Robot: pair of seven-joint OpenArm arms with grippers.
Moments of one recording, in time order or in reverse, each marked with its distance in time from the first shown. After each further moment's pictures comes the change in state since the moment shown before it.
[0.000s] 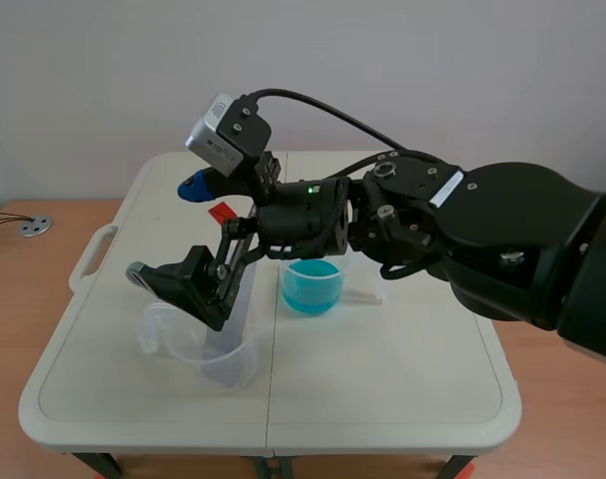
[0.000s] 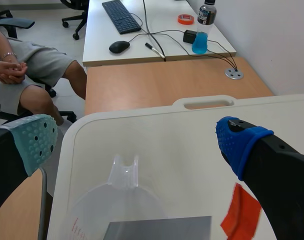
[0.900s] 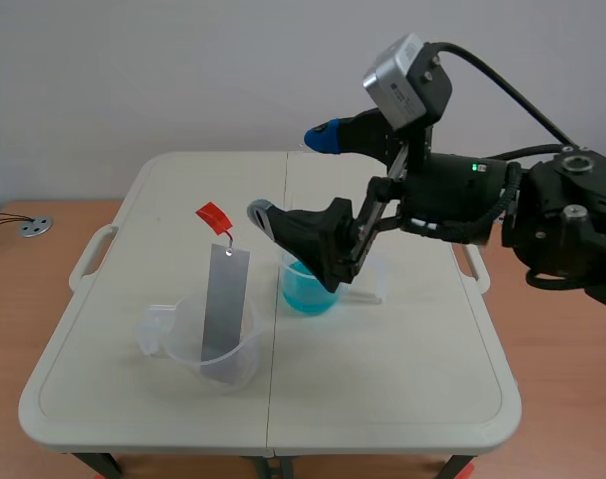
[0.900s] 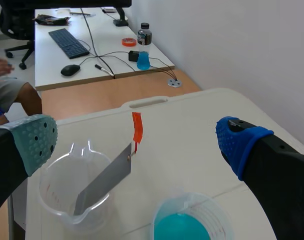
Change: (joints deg) left arm -7.7 -8.3 -17.6 11.5 -0.7 -0.6 -0.4; right arm -17.9 17.9 22.5 20.7 1.5 -1.6 0.2
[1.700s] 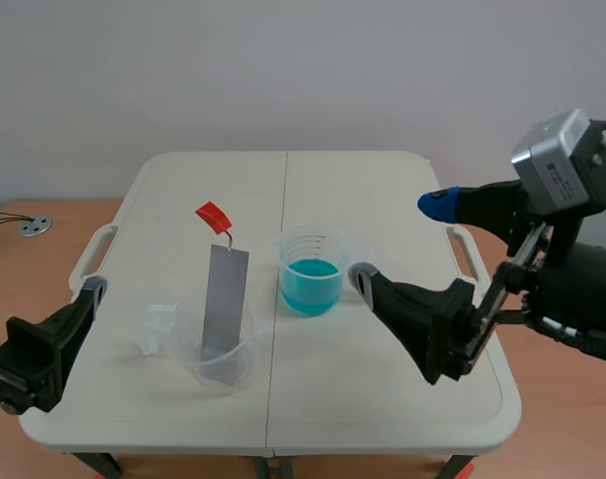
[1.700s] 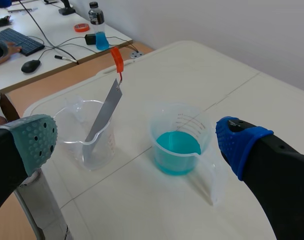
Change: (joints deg) left arm -2.5 8.5 -7.3 23.7 0.7 -1.7 -9.2; right arm -33.9 2.8 27.3 15.6 -2.2 0.0 -2.8
